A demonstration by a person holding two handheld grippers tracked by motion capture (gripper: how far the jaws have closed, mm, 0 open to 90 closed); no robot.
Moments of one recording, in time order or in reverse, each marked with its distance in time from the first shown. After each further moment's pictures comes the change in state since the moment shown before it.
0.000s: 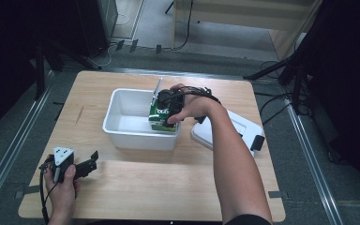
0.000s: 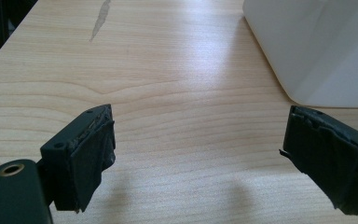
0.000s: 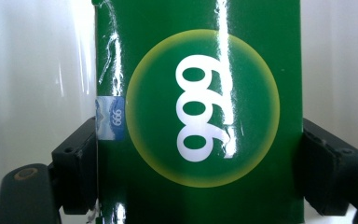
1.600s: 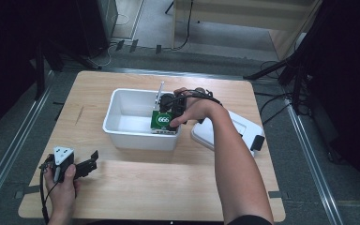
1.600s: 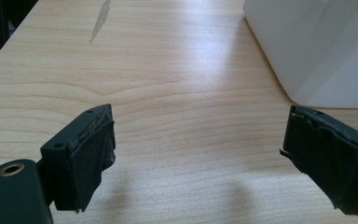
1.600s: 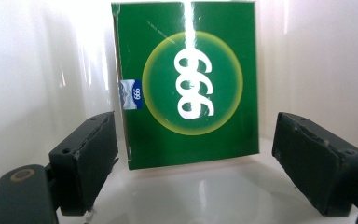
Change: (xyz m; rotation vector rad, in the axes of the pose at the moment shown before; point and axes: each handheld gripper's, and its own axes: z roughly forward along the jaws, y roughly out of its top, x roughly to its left) left arm 0.000 0.001 0.001 0.002 0.001 0.002; right arm 0.001 -0.009 0.009 0.050 0.027 0.015
